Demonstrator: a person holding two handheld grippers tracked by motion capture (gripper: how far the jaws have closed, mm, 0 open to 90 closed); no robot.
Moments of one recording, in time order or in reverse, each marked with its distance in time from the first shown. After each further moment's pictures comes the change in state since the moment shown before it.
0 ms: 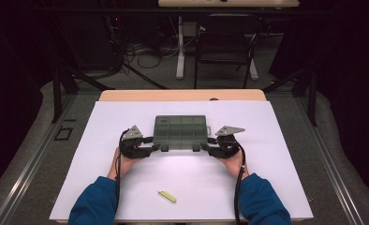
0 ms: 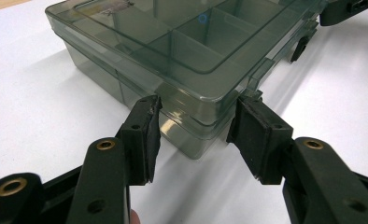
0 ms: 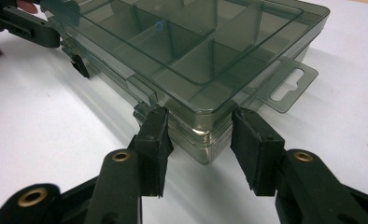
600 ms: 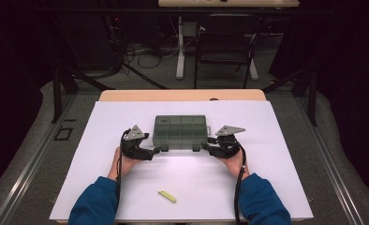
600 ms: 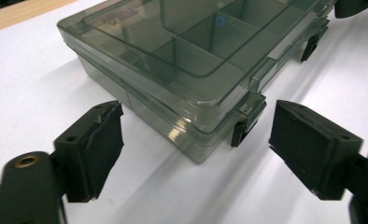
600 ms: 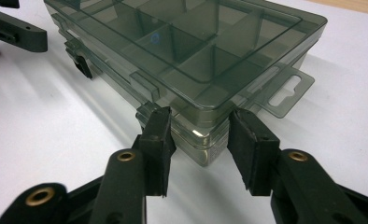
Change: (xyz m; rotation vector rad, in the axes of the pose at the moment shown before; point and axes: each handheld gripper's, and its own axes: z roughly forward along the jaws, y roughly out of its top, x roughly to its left) left arm -0.009 0.006 -0.002 0.006 0.079 0.047; right arm 0.001 0.002 -0.004 -0.016 -0.005 -0.024
